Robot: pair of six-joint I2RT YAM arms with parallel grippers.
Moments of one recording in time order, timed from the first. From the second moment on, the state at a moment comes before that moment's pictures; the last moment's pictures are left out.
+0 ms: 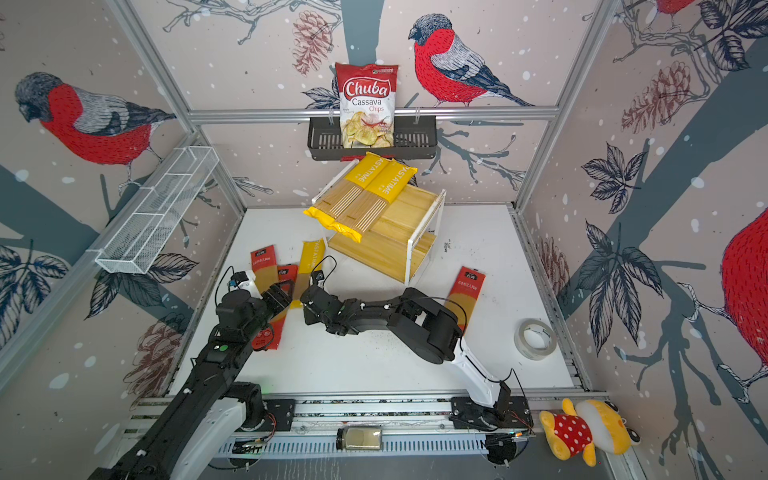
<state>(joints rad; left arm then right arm) -0.11 0.71 0.34 -0.03 0.12 -0.76 1.18 2.23 1.46 0.06 0.17 0.64</state>
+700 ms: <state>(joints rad) -0.26 0.68 0.24 -0.03 0.14 -0.84 1.21 1.71 0.93 -0.10 -0.09 0.50</state>
